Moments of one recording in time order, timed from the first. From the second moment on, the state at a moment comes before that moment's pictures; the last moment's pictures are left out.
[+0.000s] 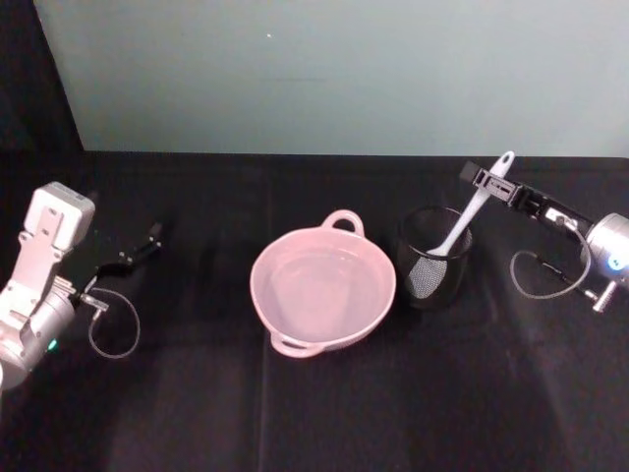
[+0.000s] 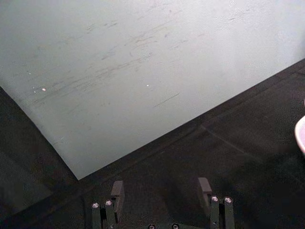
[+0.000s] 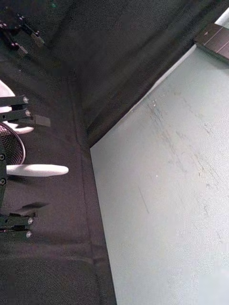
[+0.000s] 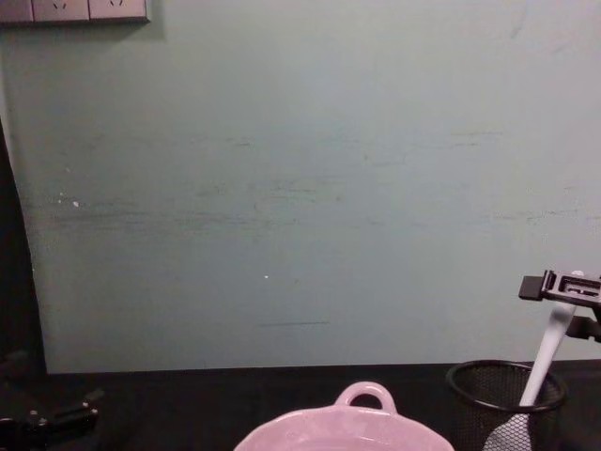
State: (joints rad) left arm -0.20 0.60 0.45 -1.41 -0.25 -0.12 0.03; right arm 0.39 0.55 -0.34 -1.31 1.10 0.32 0.35
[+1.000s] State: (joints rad) left arm -0.20 0.60 0.45 -1.41 -0.25 -0.12 0.03; right arm 0.39 0.55 -0.33 -1.31 1.10 0.32 0.35
